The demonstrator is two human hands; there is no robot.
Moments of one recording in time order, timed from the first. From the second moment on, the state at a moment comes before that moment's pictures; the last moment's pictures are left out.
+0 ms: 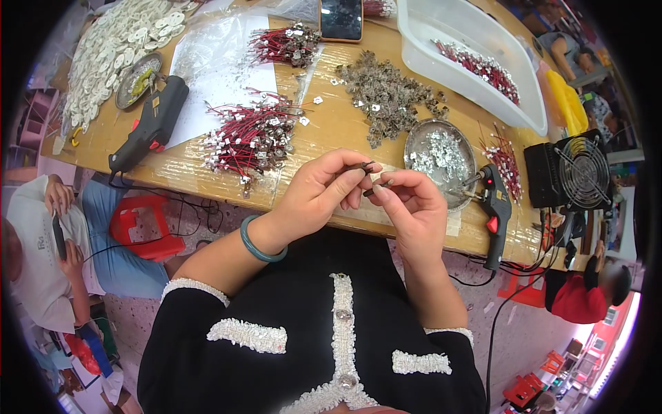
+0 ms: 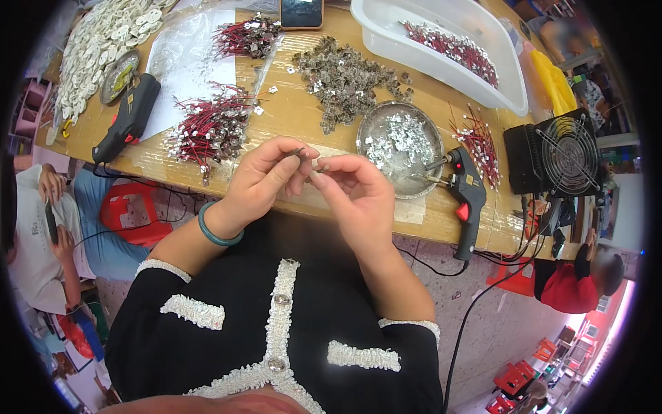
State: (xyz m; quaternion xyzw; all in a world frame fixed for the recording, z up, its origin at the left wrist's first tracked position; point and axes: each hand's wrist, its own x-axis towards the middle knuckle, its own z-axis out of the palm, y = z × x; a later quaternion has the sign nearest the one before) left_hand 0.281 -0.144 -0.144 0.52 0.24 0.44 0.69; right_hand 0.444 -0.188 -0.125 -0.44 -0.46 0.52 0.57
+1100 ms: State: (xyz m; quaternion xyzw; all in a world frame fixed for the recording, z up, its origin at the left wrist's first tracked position) left_hand 0.280 -0.144 -0.142 0.49 0.25 0.42 0.72; right_hand 0.438 -0.185 -0.127 -0.43 -0.49 0.50 0.58
